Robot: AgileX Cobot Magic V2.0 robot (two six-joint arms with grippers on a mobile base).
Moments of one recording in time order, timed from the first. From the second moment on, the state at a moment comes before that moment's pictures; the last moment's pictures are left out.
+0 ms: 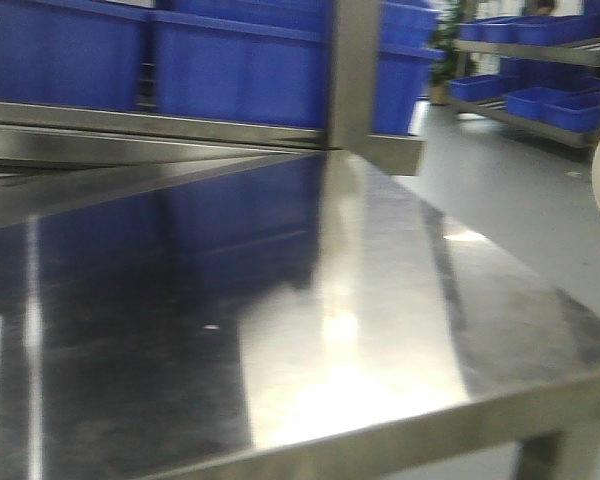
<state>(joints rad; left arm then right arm) -0.06 -0.01 0.01 -0.02 0.10 0.04 0.10 0.38 -0.55 0.02 0.73 0.05</state>
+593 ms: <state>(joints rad) -0.06 -0.01 0.01 -0.02 0.10 0.04 0.10 0.38 -0.55 0.02 0.73 0.05</state>
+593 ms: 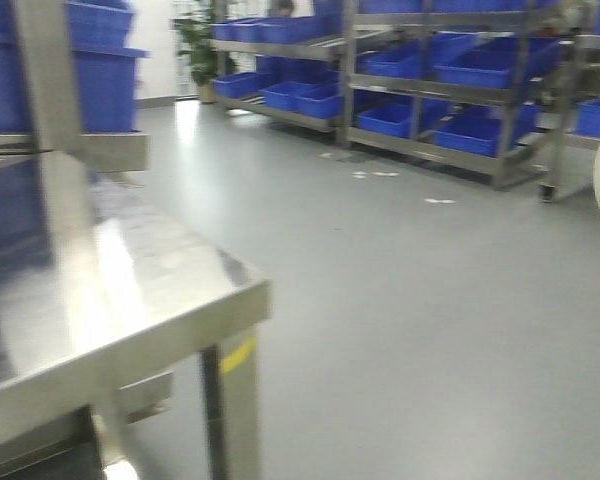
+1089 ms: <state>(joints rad) -0.06 -0.01 0.01 -0.02 0.10 0.04 0.10 0.38 -0.55 0.02 0.73 0.05</state>
